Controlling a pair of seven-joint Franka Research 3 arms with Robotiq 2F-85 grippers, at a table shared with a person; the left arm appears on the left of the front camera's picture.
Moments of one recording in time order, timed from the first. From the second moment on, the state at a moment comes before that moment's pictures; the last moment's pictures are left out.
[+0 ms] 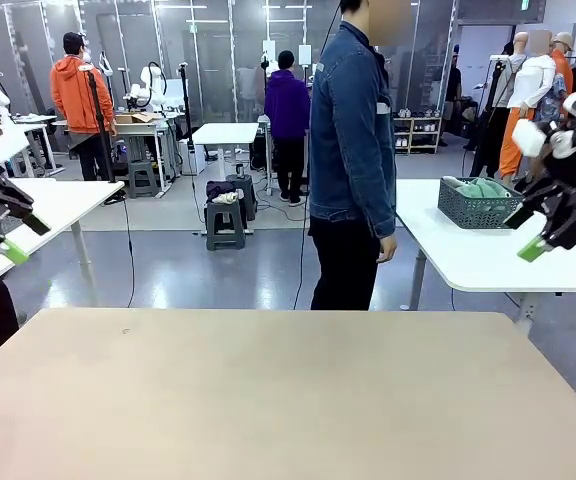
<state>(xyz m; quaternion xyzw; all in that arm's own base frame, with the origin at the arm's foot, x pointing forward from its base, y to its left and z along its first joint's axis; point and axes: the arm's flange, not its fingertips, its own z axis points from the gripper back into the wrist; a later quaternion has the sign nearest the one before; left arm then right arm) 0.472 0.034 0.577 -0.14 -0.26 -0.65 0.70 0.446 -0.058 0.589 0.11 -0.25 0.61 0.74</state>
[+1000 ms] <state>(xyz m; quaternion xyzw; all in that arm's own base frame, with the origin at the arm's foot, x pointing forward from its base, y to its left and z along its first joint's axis) 0.498 0.118 0.603 -0.28 -0.31 -0.58 0.70 0.461 -0.138 0.597 0.30 -0.32 0.56 0.70</state>
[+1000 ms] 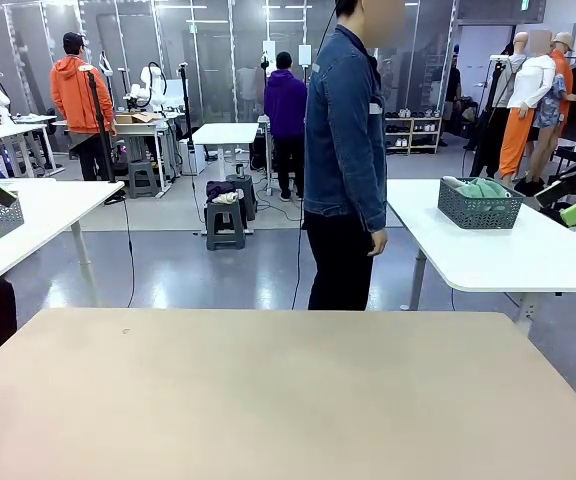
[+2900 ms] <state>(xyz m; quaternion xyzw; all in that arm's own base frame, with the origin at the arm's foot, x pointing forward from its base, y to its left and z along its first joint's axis) 0.506 0.161 0.610 -0.29 -0.33 -0.55 0.71 0.452 -0.178 0.598 0.31 -0.34 0.52 0.72</state>
